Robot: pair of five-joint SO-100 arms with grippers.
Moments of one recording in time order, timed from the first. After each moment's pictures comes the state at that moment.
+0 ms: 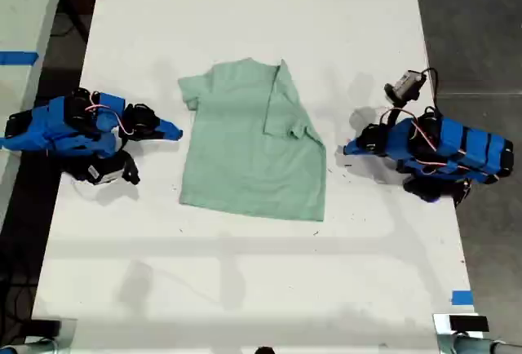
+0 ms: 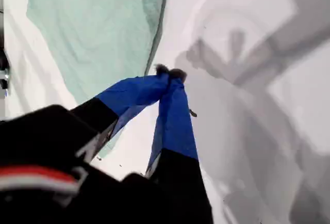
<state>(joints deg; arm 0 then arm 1) -15.5 206.3 183.6 59.5 0.3 19.4 200.2 175.2 73.9 -6.9</state>
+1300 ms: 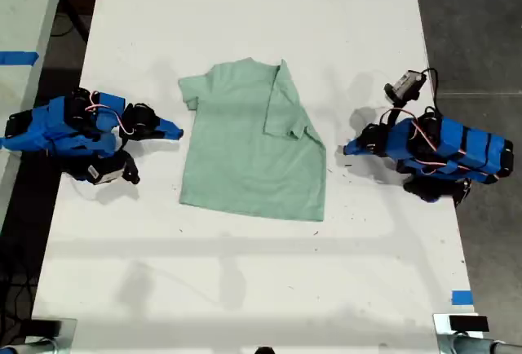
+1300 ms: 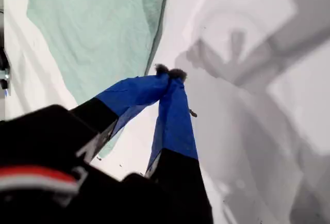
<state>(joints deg) -15.5 206.3 184.0 58.4 0.3 19.4 200.2 175.3 73.9 -6.9</state>
